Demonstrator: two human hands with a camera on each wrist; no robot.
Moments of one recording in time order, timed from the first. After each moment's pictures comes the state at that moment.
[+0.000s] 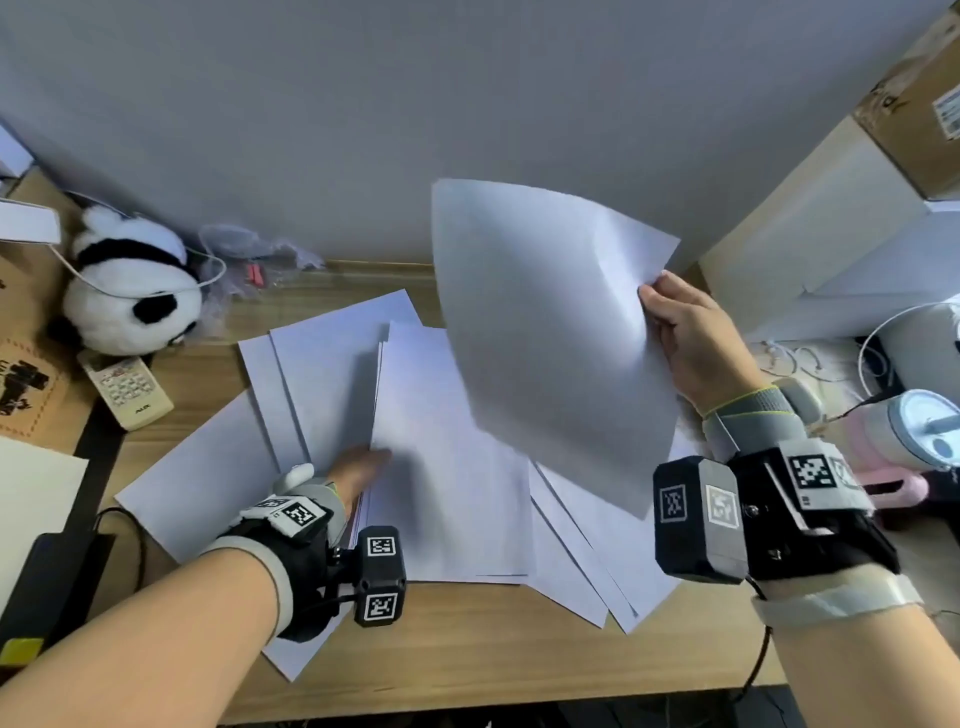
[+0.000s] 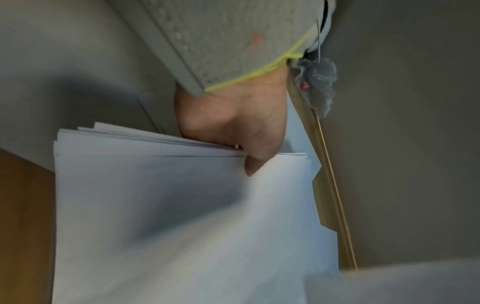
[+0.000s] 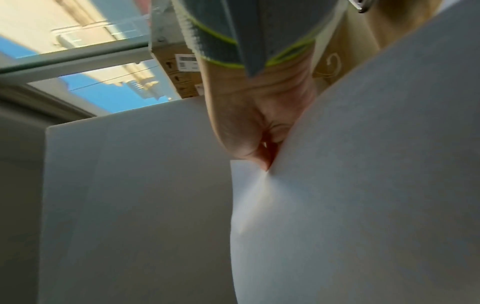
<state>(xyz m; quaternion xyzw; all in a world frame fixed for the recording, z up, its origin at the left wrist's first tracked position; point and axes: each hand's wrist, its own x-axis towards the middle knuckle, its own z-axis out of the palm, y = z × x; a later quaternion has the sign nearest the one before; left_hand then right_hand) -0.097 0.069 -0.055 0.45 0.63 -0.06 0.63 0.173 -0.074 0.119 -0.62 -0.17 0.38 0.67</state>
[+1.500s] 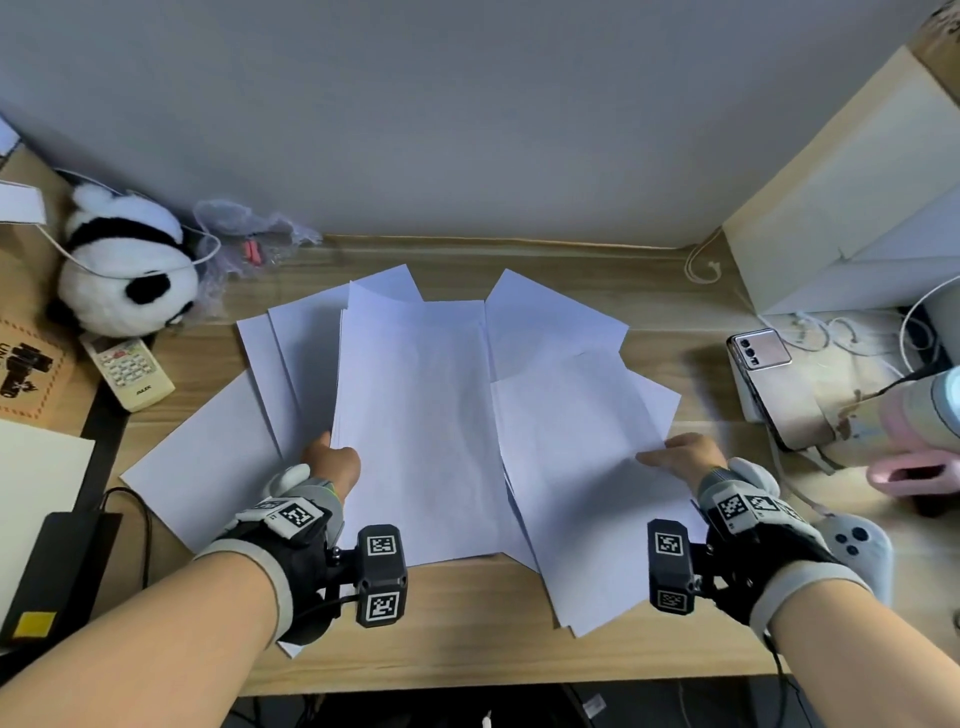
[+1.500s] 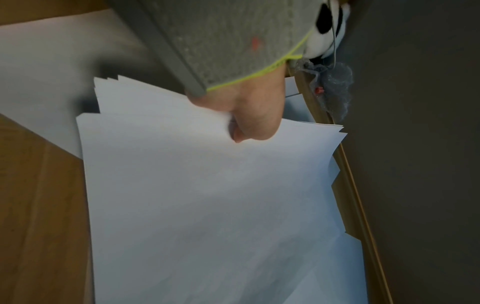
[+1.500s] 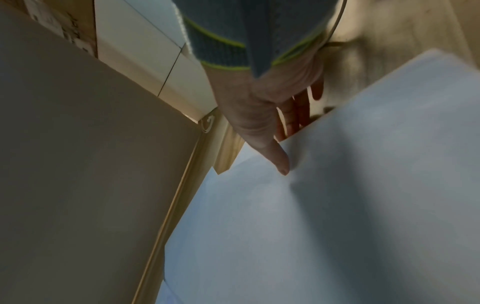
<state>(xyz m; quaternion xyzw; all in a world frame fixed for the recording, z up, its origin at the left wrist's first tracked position) -0.109 0.056 -0.053 0.50 0.72 0.06 0.49 0.205 -0.187 -0.071 -0.91 0.03 0.35 0.20</state>
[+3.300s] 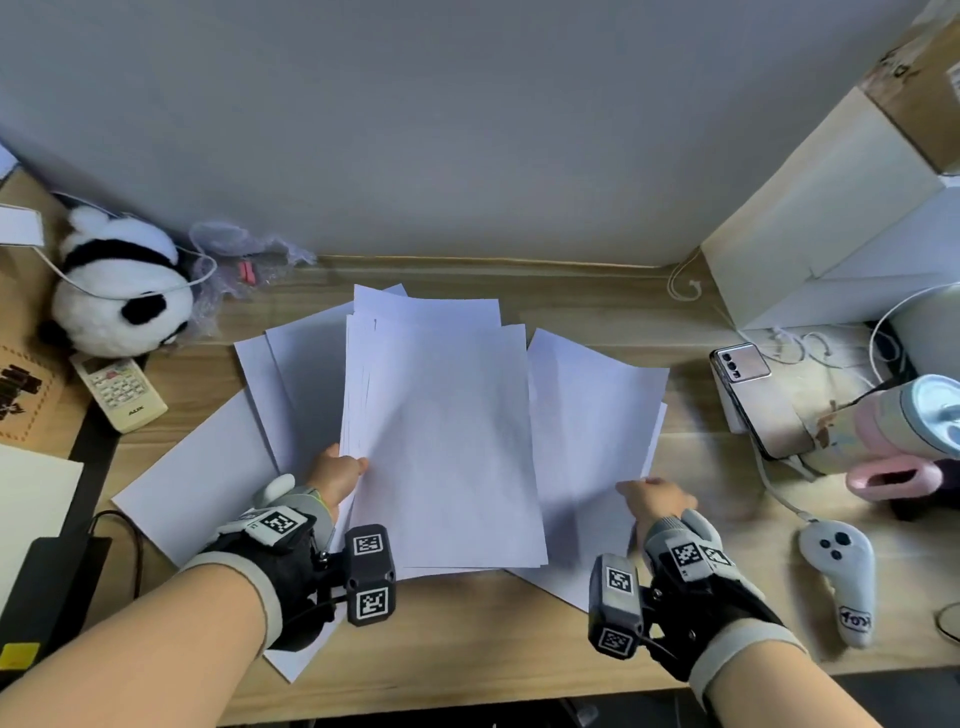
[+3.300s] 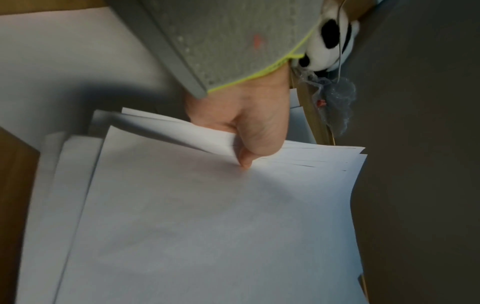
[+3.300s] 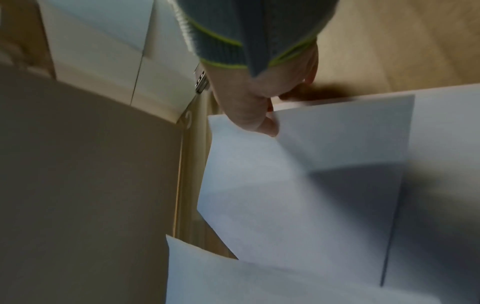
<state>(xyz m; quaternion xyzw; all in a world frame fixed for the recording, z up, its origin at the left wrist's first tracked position) -0.107 0.068 -0.064 0.48 0.65 0.03 0.58 0.137 -0.172 -0.060 -0.93 0.14 0.30 0.17</state>
